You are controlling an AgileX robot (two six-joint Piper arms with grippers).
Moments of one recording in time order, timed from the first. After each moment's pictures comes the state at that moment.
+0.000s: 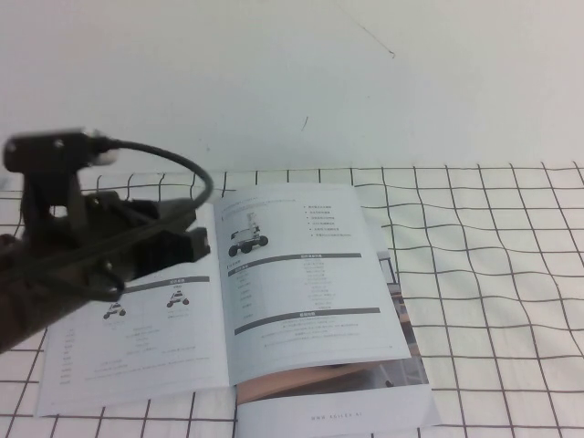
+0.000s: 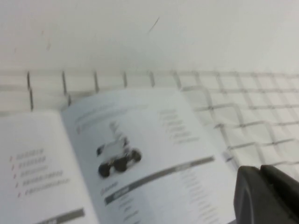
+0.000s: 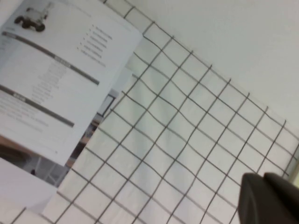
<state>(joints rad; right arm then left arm) 0.42 1.35 -1.65 -0.13 1.28 -0.25 -0.38 1.19 -0.69 -1.72 0.12 1.37</state>
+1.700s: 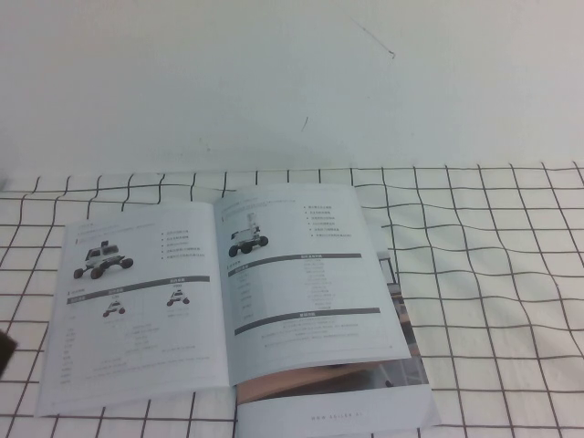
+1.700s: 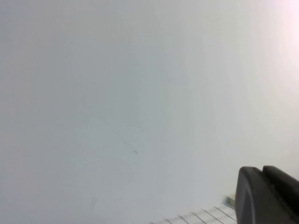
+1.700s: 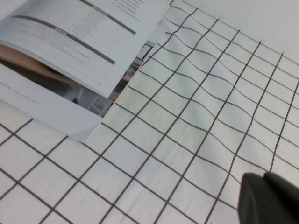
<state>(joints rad) 0.42 0.27 -0.38 -0.10 0.76 -0.18 -0.28 0.16 -0.30 -1.67 0.30 1.40</state>
